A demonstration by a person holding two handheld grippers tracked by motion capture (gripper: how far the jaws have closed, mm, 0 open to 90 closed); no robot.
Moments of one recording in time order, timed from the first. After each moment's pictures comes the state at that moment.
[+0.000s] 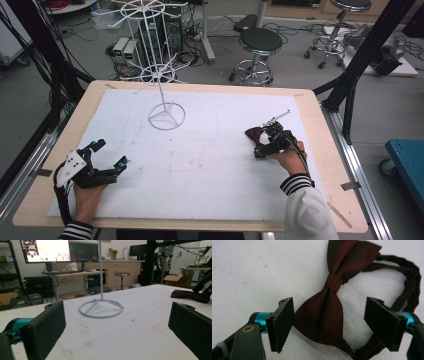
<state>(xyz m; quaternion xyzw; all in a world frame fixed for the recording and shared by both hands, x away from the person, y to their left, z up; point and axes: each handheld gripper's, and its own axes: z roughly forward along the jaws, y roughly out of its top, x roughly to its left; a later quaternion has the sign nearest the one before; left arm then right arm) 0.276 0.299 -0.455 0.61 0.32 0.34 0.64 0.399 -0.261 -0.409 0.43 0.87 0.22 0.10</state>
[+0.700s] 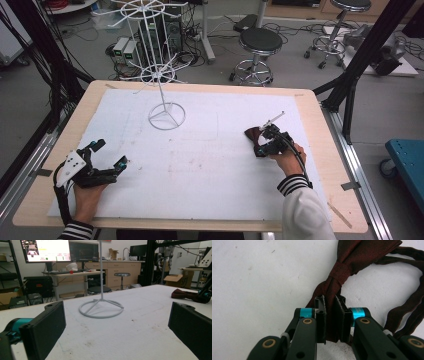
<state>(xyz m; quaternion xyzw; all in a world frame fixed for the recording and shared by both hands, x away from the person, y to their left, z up) 0.276 0.300 -0.455 0.61 0.32 0.34 0.64 0.397 -0.254 -0.412 0.39 0.89 0.20 0.08</state>
